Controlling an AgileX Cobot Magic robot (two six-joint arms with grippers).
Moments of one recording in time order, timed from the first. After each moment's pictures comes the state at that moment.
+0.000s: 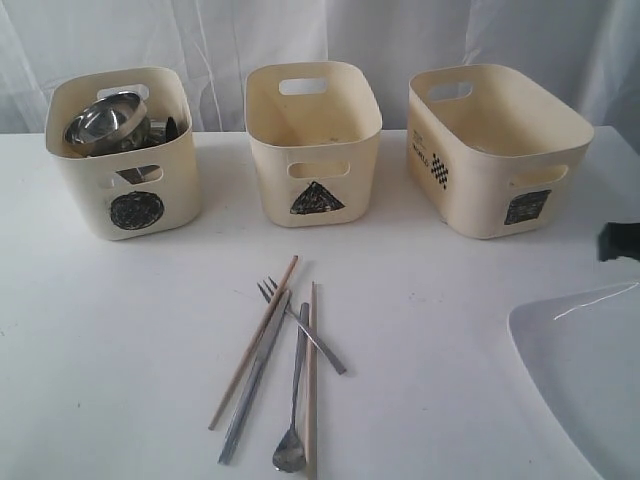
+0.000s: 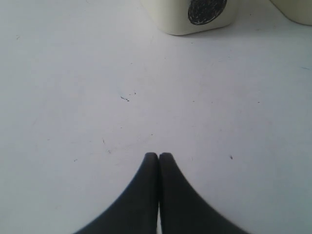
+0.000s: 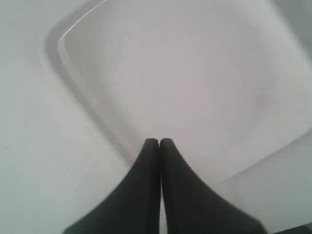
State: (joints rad) left arm 0.03 0.04 0.02 -0.21 0.44 0.21; right arm -0.07 1.22 -0.92 -0.04 1.09 0.31
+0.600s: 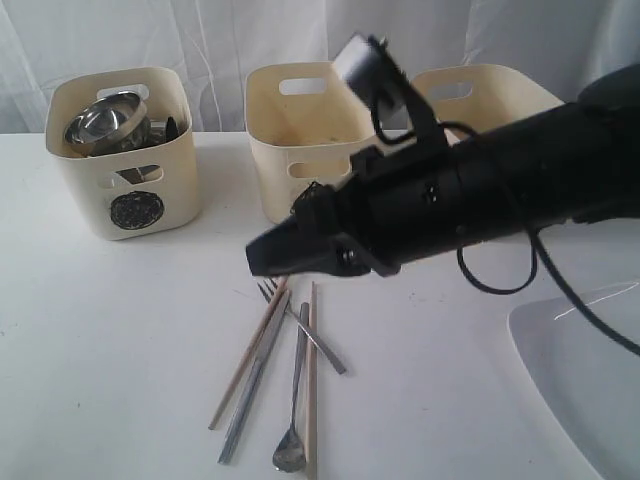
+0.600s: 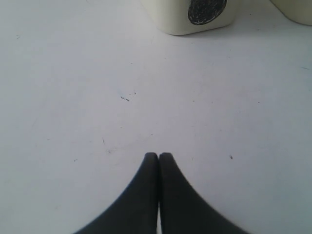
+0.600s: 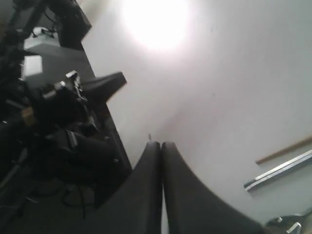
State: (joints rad) left arm 0.03 0.04 0.02 -0.21 0.44 0.21; right arm 0.33 1.45 -0.93 1.33 0.94 -1.02
